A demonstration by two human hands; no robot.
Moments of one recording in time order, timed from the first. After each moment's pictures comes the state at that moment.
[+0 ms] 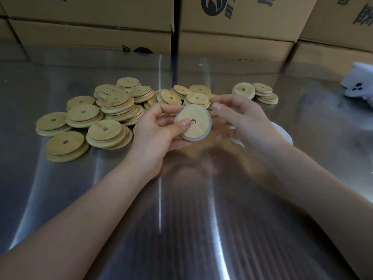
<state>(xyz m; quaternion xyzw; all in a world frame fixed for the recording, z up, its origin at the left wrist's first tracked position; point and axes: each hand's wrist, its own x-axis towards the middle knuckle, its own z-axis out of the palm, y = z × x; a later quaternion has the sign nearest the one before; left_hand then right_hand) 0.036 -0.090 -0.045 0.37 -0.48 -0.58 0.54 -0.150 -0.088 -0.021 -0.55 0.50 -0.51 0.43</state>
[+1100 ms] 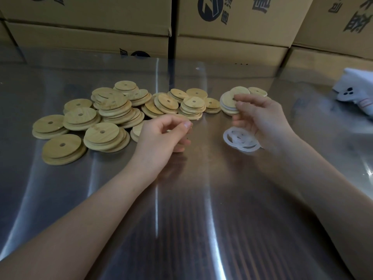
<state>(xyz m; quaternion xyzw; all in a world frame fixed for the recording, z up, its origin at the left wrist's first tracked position) 0.031 -0.088 -0.050 0.42 -0.56 -0.50 0.50 -0.194 -0.107 -0.015 -0.43 0.55 -0.58 0.42</state>
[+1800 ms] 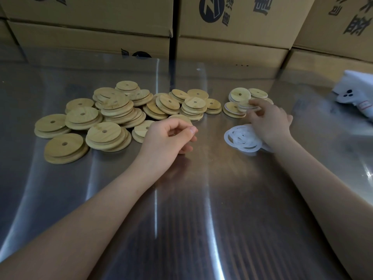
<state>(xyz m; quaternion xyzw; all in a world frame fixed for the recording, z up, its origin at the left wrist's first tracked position) 0.031 -0.090 -0.053 0.43 -0.61 -0.47 0.47 -0.236 -0.139 -0.048 -0.57 0.76 -0.31 -0.02</state>
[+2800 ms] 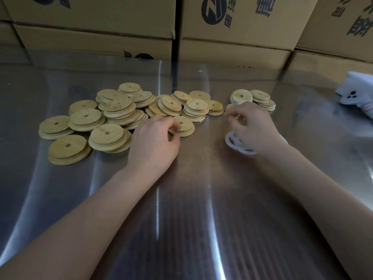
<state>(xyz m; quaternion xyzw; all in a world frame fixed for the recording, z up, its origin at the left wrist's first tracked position) 0.041 -0.097 -0.052 0.56 -0.74 -0.08 0.37 -0.187 -0.114 -0.032 -0.72 0.63 -0.30 -0.03</state>
